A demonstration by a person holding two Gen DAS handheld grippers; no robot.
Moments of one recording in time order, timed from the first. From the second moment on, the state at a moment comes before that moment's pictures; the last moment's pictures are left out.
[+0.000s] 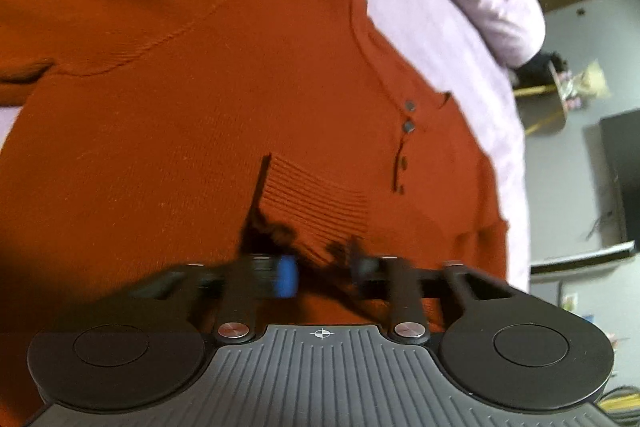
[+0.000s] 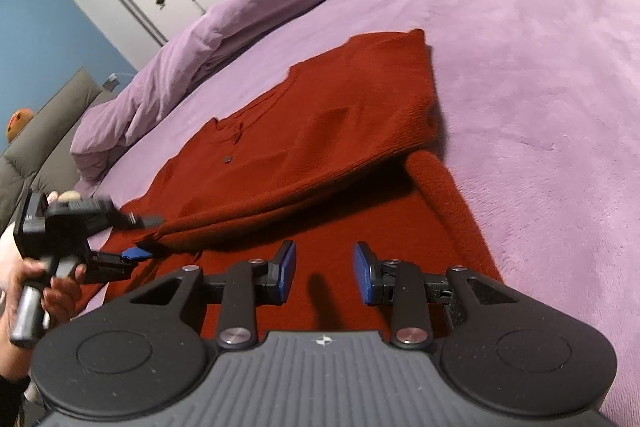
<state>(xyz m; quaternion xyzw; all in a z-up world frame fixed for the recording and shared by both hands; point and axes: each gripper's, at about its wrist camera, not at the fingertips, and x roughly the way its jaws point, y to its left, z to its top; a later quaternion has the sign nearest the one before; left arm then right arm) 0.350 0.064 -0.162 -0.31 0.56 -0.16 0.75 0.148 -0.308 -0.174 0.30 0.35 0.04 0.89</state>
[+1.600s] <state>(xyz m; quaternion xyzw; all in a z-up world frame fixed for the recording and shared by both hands) 0.346 0.102 -0.134 -0.09 0.40 -0.11 0.90 0.251 -0.276 -0.154 0.09 0.30 -0.09 0.95</state>
